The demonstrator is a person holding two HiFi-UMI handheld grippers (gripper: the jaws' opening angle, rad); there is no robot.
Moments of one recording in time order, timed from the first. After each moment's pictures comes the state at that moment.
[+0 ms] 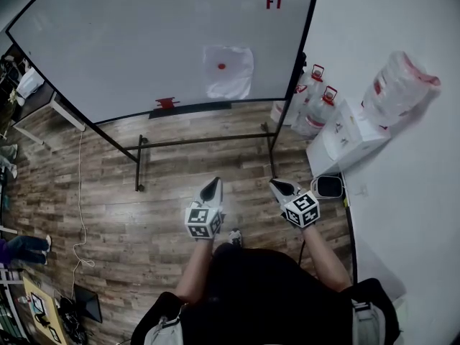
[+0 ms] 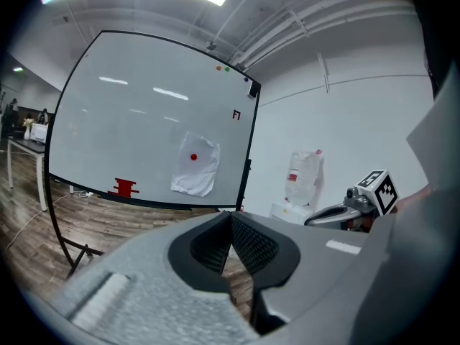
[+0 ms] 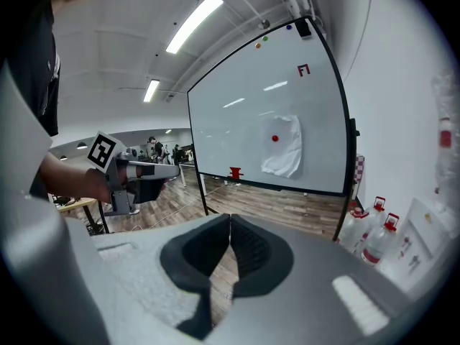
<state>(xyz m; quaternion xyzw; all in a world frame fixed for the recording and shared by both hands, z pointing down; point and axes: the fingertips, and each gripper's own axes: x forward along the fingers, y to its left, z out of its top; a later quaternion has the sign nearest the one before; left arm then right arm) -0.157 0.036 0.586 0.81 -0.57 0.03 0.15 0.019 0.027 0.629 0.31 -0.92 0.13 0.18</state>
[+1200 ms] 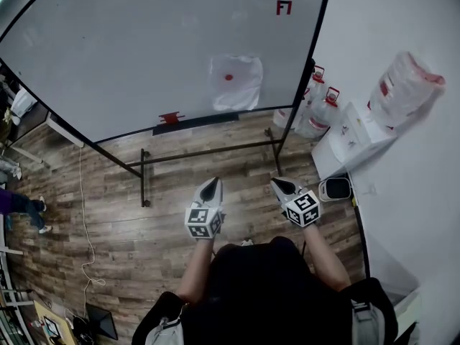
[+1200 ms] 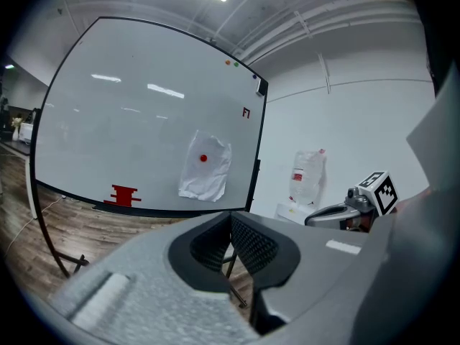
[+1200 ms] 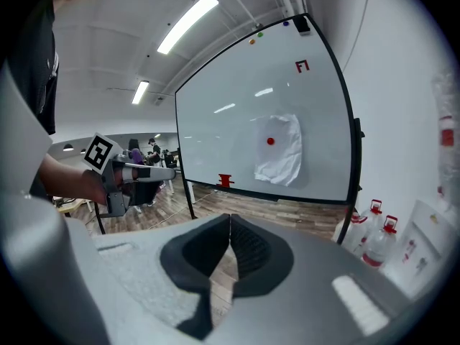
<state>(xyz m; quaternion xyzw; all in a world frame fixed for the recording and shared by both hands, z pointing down) -0.227 -0.041 0.598 0.82 -0.55 0.04 0.13 -0.042 -0.042 0.636 0.36 -0.91 0.12 0.16</state>
